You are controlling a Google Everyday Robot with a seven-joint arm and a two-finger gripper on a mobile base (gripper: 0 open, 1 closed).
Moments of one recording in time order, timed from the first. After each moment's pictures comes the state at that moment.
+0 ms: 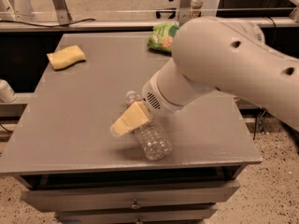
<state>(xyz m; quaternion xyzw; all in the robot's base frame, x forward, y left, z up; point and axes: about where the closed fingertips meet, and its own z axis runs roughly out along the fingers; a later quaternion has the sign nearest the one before) 0.464 0.013 0.854 -0.37 0.89 0.15 0.24</state>
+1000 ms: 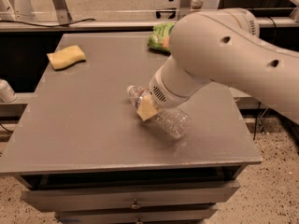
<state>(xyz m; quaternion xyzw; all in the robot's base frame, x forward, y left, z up) 0.490 -0.011 0.846 -0.36 0.90 0.09 0.22</state>
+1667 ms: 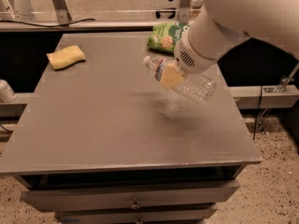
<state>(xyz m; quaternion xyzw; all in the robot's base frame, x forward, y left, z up) 0.538 -0.066 0.913 -0.40 0.88 0.04 0.27</state>
